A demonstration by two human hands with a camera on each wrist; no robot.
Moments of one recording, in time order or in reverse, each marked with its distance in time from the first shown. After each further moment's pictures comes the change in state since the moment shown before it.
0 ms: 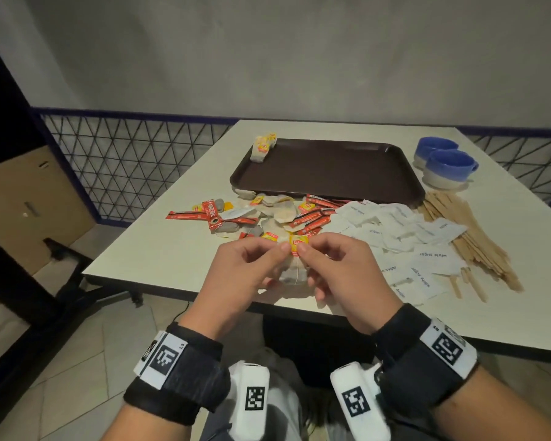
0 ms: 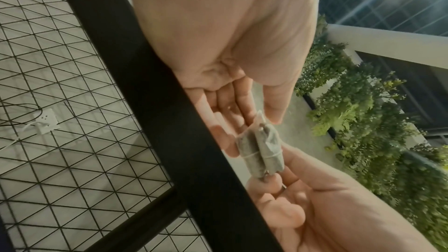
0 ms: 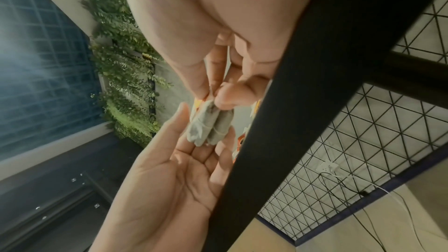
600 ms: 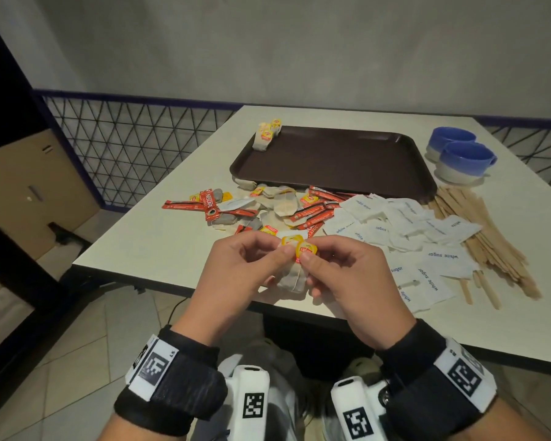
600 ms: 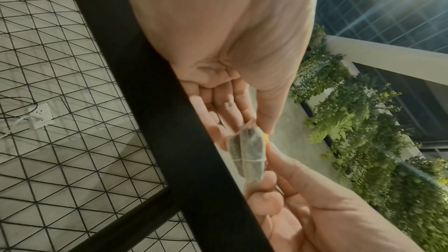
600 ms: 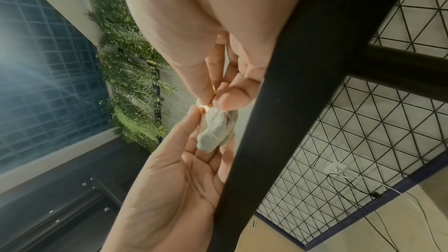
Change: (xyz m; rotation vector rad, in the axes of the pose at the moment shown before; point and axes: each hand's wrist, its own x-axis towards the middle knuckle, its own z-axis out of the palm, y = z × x) left_hand 0.003 -0.008 0.005 -0.036 0.015 0.055; right_hand -0.005 0.009 -0.006 0.096 0.002 -0.064
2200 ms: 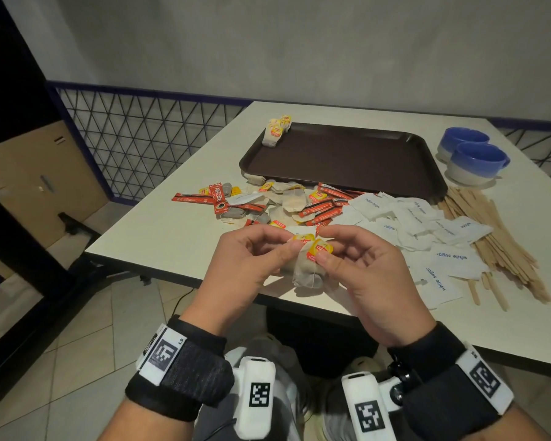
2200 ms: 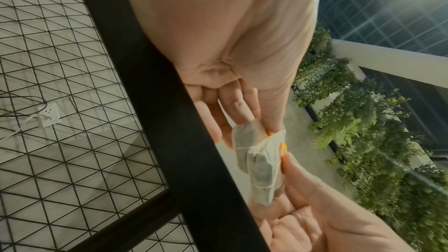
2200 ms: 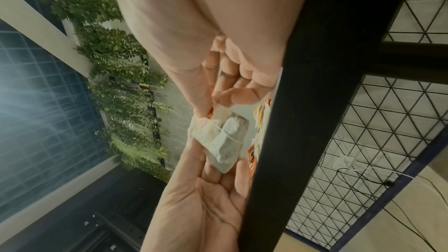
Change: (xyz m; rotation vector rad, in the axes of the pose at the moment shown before) left_hand -0.002 0.002 0.000 -0.086 0.006 0.012; right_hand -0.001 0.003 -0.008 0.176 -0.002 0.003
